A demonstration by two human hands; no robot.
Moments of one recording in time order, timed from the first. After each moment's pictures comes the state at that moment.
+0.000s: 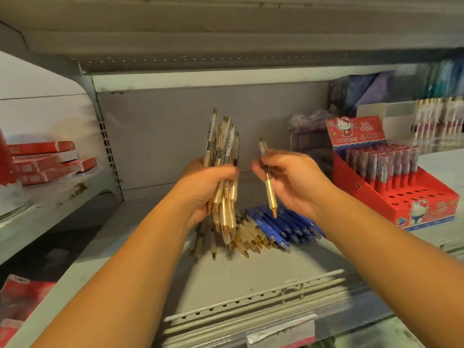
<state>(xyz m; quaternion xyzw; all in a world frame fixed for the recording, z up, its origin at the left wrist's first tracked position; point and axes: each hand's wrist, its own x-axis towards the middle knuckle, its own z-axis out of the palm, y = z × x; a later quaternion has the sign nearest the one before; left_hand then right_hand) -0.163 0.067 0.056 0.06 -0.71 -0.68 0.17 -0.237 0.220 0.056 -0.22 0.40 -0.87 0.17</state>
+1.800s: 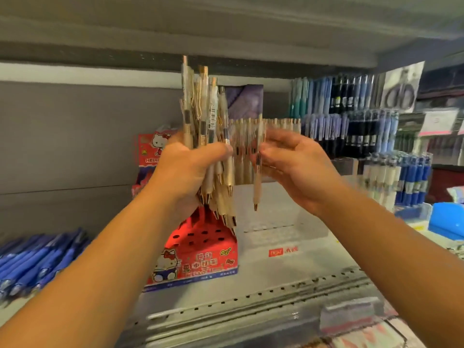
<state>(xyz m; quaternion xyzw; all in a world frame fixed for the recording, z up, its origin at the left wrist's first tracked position) -0.401 0.432 0.075 -0.06 -0.64 -0.68 0.35 -0.501 0.589 0.073 -0.36 0.55 -0.75 0.04</state>
